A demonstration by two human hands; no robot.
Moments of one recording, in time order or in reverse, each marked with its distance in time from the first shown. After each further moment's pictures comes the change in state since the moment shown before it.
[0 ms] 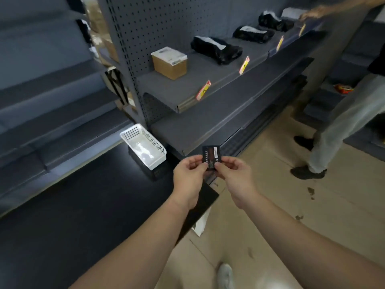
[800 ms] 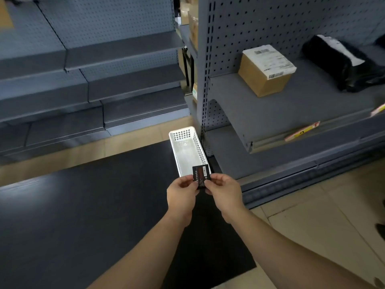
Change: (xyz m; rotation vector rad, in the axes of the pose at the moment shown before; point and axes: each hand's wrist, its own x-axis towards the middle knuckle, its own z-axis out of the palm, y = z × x) left_hand 0.183 -0.006 -0.107 -0.127 0.599 -0.166; right_hand 0.167 0.054 0.199 -0.350 -0.428 0.176
